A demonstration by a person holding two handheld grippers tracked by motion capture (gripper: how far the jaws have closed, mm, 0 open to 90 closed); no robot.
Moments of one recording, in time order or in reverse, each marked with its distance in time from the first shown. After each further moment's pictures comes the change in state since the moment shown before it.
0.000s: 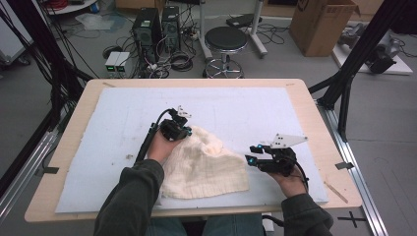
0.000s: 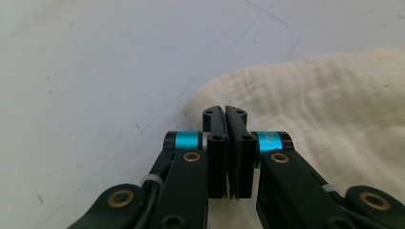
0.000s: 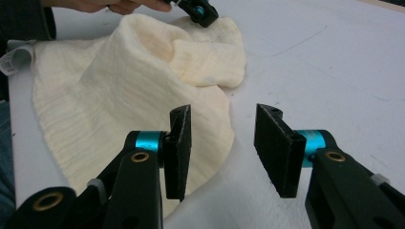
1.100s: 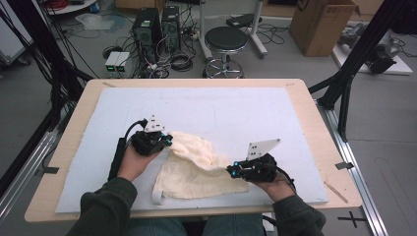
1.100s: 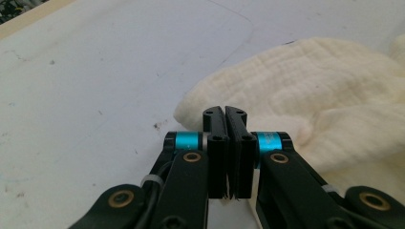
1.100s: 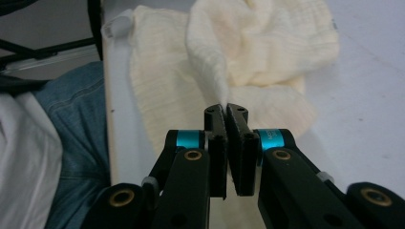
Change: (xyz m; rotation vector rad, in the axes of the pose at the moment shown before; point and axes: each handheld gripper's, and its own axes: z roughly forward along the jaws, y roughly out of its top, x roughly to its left) left arm -0.007 -0.053 -0.091 -0.122 0.000 0.002; right arm 0.054 0.021 0.027 0.136 0.255 -0.143
